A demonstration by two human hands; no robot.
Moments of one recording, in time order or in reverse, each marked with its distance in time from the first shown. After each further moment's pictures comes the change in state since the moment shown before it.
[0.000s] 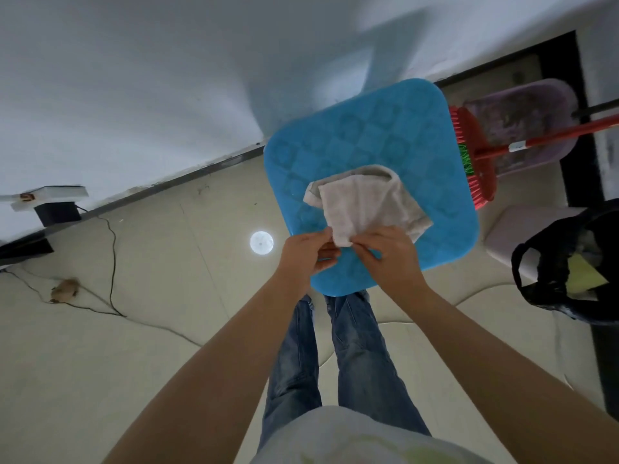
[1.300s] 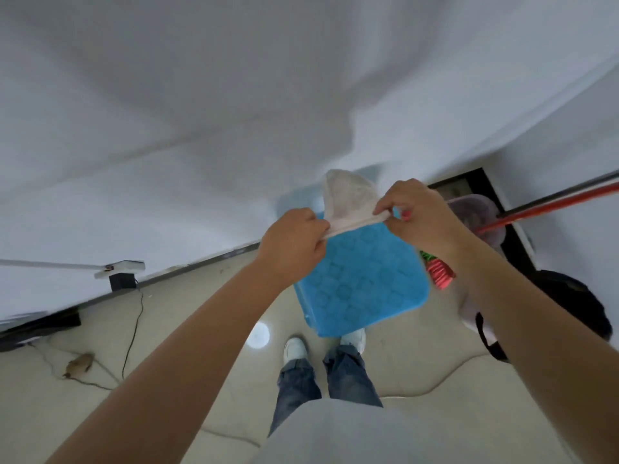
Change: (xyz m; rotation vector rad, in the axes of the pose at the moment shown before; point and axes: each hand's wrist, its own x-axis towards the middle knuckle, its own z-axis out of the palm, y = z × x) left_hand -0.200 0.122 -0.024 1.508 0.229 1.076; right_hand 0.063 -0.144 -0.201 -0.090 -0.025 -0.252
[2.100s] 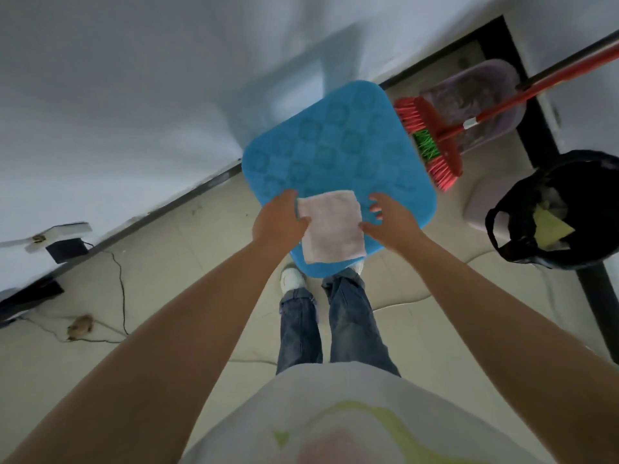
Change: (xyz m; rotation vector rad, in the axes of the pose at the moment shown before) left_hand 0.047 -0.024 0.181 -0.254 -0.309 -0.409; right_hand -0.086 0.103 0.156 0.224 -0.322 0.912
